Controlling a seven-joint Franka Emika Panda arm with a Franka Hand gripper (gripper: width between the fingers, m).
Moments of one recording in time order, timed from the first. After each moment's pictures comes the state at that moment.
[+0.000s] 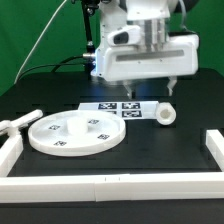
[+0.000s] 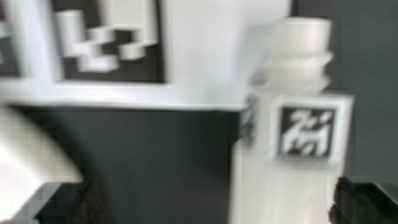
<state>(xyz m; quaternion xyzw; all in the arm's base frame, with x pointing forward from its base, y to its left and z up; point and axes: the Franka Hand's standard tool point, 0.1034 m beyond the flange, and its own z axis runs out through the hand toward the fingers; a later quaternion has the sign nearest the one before) 0.392 0.036 0.066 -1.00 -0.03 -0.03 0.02</state>
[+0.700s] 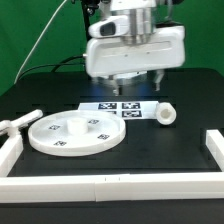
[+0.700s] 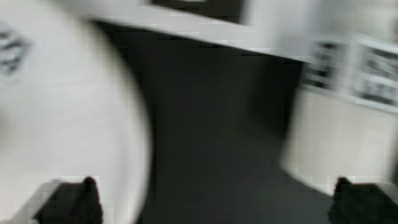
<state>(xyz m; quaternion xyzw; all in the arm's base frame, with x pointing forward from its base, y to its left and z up) 0.411 -0.005 0.070 -0.99 -0.12 -0.04 0.01</state>
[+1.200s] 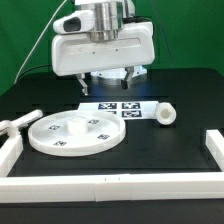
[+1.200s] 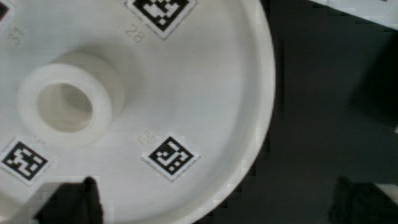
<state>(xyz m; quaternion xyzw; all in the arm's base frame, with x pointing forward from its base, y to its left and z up) 0.435 -0.044 0.084 -0.99 -0.14 -0.04 0.01</state>
